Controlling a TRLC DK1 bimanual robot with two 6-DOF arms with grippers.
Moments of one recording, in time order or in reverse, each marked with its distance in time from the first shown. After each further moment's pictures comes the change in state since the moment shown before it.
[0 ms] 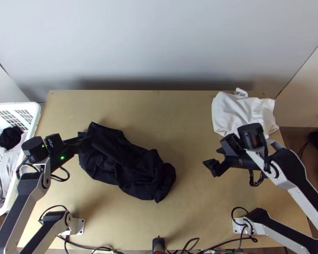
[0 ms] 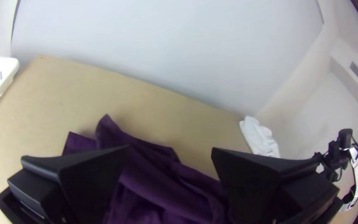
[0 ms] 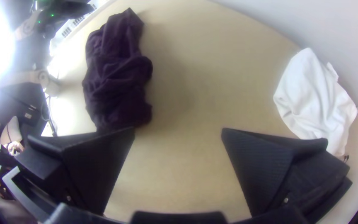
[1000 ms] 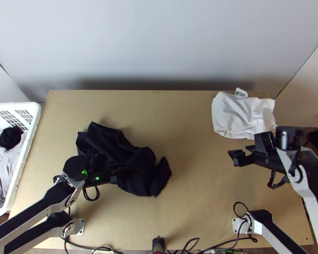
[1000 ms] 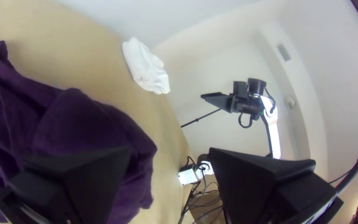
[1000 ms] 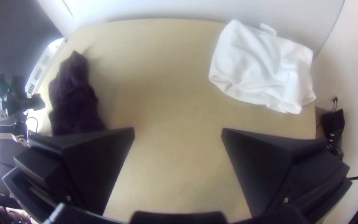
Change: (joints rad) left arm -0.725 0.039 -0.140 0.426 0.132 -0.604; right arm -0.377 -0.120 -0.020 -0.050 0.005 0.045
